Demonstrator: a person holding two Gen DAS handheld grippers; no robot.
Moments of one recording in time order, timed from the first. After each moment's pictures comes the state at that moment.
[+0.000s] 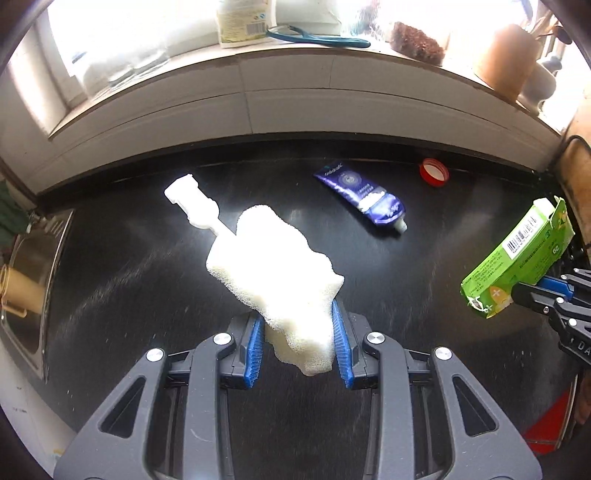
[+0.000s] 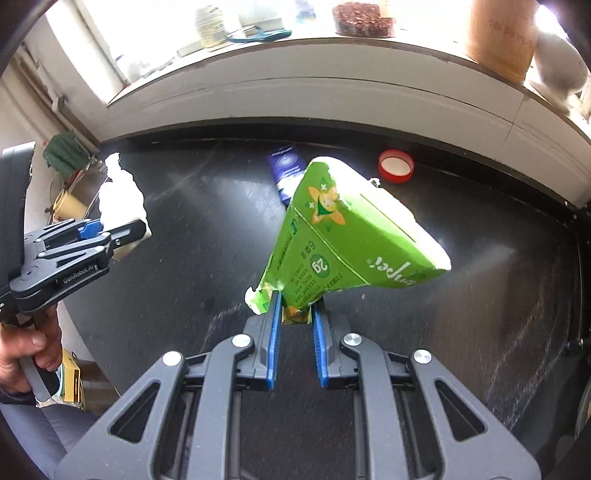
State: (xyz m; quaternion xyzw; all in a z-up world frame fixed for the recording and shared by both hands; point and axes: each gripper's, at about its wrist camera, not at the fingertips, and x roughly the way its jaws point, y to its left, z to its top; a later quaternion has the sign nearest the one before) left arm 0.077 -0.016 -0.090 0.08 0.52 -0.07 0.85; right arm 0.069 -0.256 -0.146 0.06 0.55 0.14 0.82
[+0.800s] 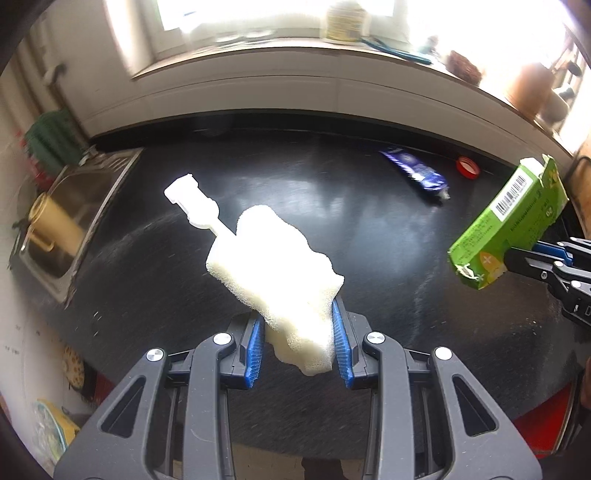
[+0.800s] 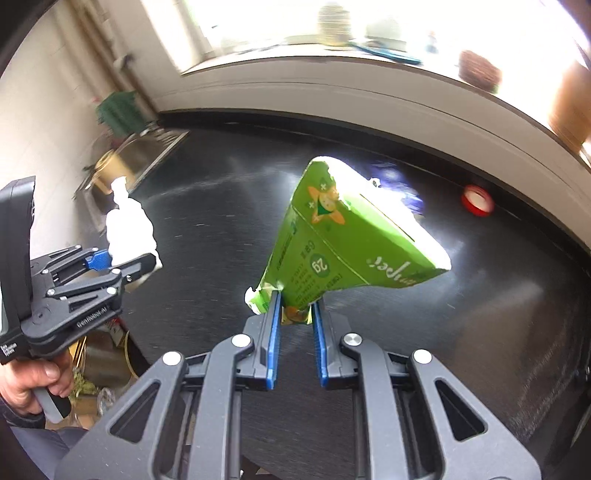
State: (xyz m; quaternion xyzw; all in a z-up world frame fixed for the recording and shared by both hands) left arm -0.021 0.073 -0.085 0.03 0.51 0.01 0.86; right arm 0.034 -0.145 -0.120 0.01 0.52 0.24 0.82
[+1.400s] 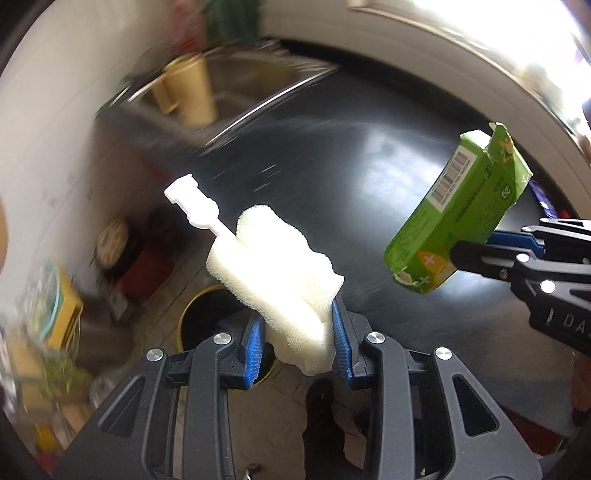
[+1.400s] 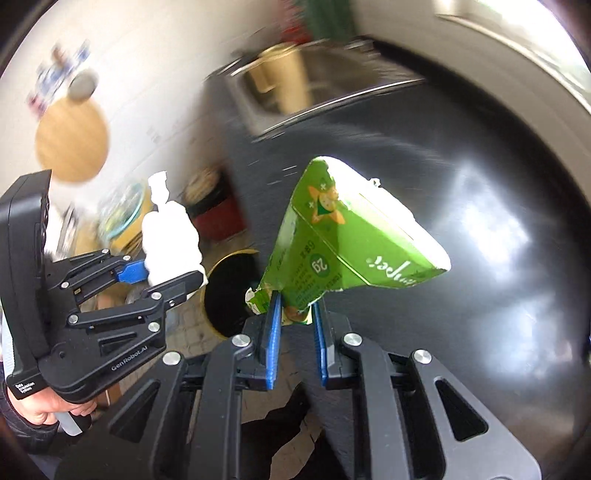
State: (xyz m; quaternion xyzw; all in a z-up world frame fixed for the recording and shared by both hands) left arm -0.170 0.280 -0.120 -0.12 0.53 0.21 0.81; right arm -0.037 0.157 -0.146 -0.14 0.52 0.49 0.68
